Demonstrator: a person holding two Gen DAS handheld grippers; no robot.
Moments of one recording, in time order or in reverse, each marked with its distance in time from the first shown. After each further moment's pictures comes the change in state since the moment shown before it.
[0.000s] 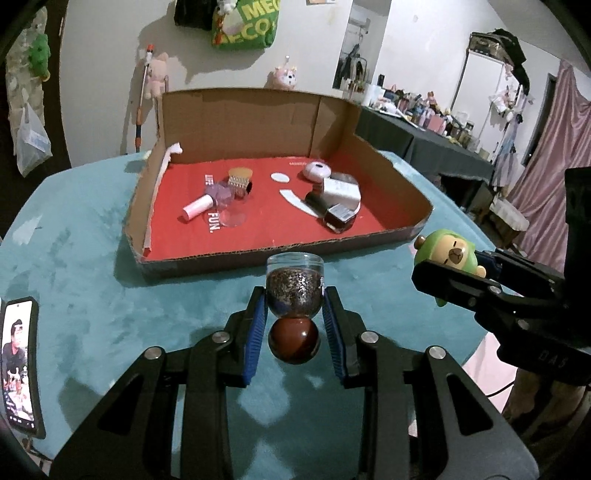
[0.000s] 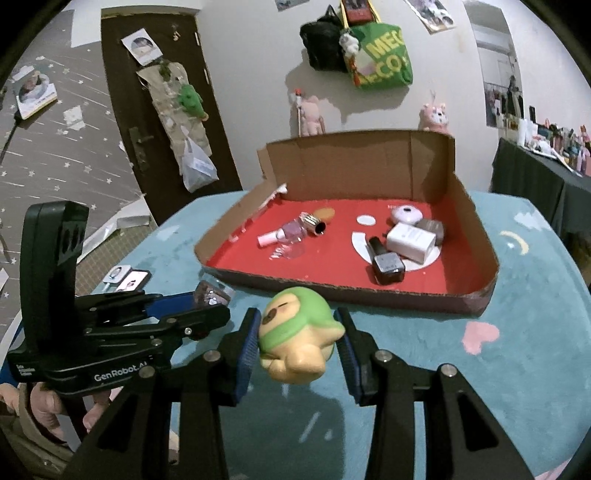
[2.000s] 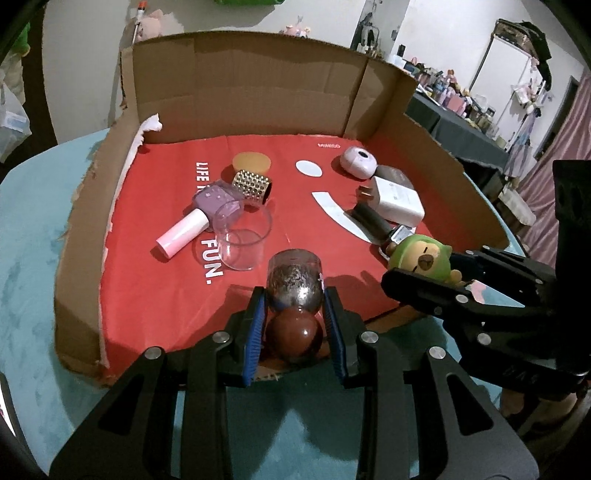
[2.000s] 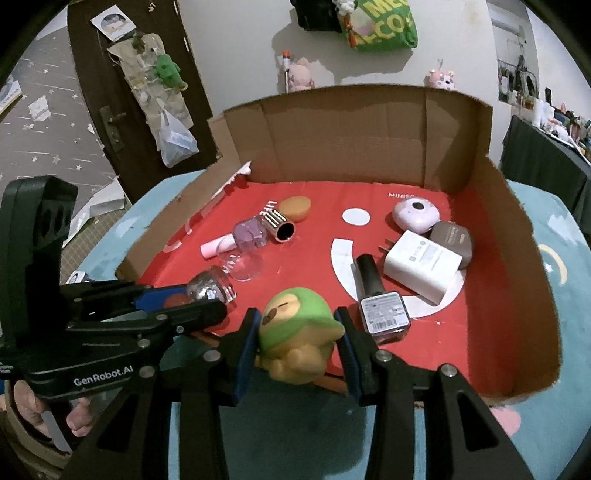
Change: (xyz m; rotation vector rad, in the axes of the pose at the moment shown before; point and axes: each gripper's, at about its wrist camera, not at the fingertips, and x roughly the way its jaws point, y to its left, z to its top) left arm 0.122 0.042 0.063 -0.044 0.175 -0.013; right arm 0.124 -0.052 0.049 0.016 0.178 -0.016
